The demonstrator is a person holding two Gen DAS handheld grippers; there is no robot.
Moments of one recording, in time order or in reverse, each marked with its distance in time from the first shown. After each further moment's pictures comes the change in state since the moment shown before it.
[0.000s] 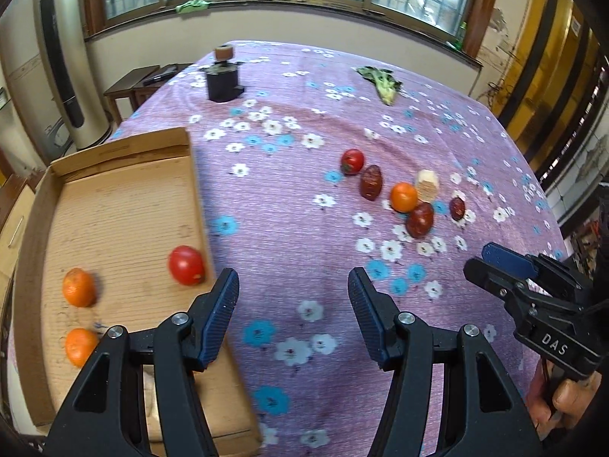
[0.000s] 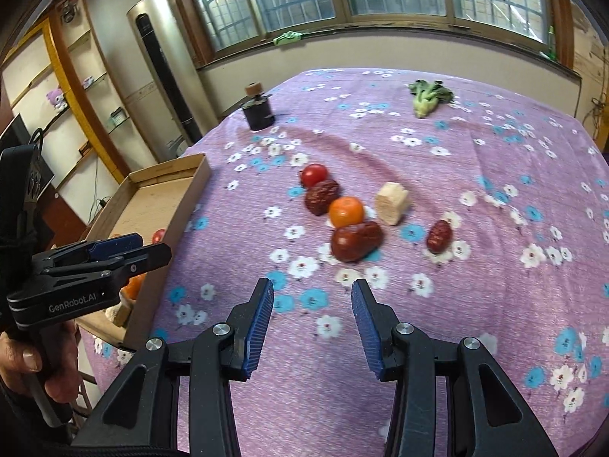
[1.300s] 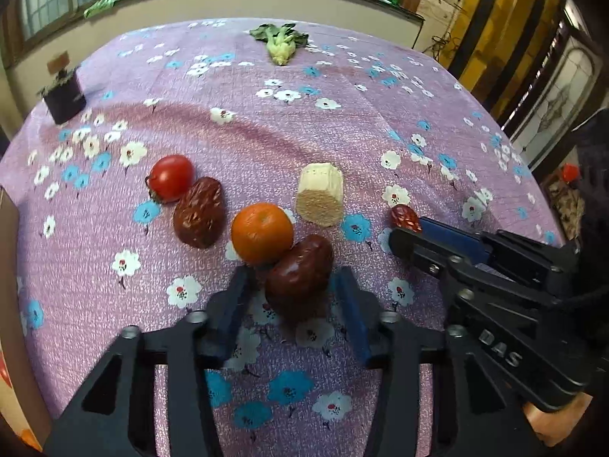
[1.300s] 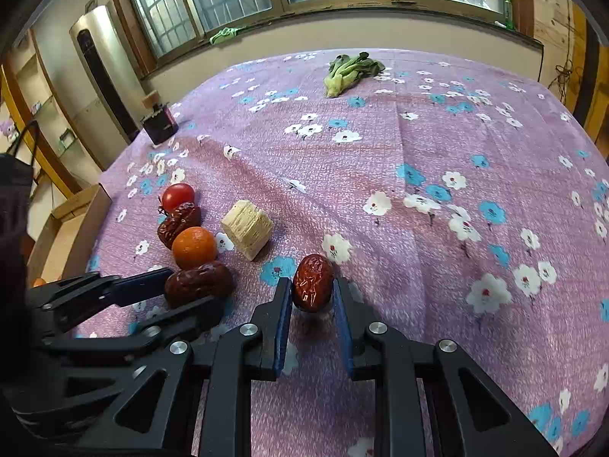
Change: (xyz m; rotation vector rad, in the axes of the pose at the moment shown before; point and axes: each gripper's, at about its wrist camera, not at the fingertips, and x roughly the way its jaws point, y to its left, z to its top) left arm 0.110 -0.116 0.038 0.173 0.081 -0.165; right arm 0.054 -0.095 0.022 0.111 0.019 -0.124
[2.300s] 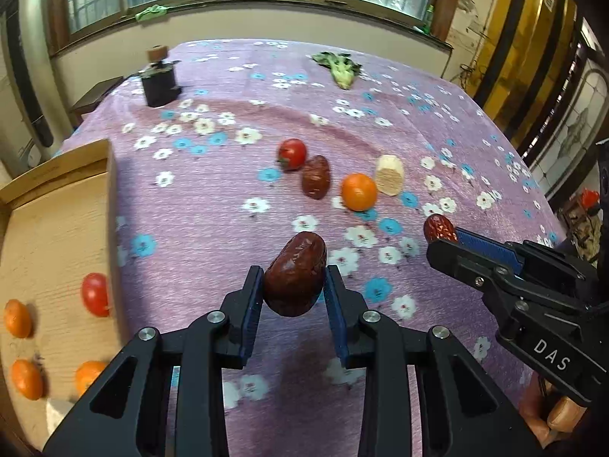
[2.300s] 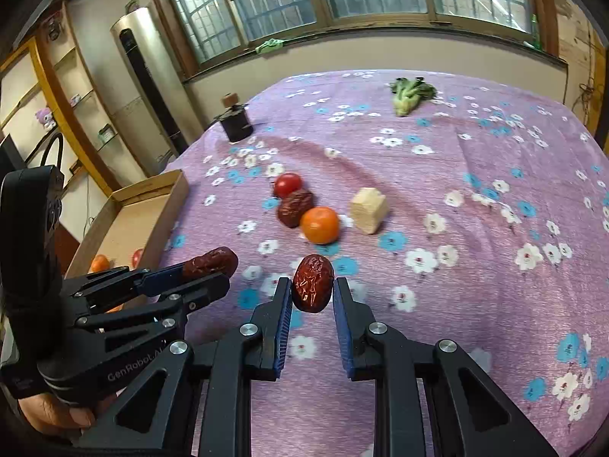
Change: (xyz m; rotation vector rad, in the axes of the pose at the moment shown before) left arm -0.077 0.057 -0.051 -0.099 -0.090 0.105; right arm -0.050 0.078 -0.026 -0.073 -0.044 0.123
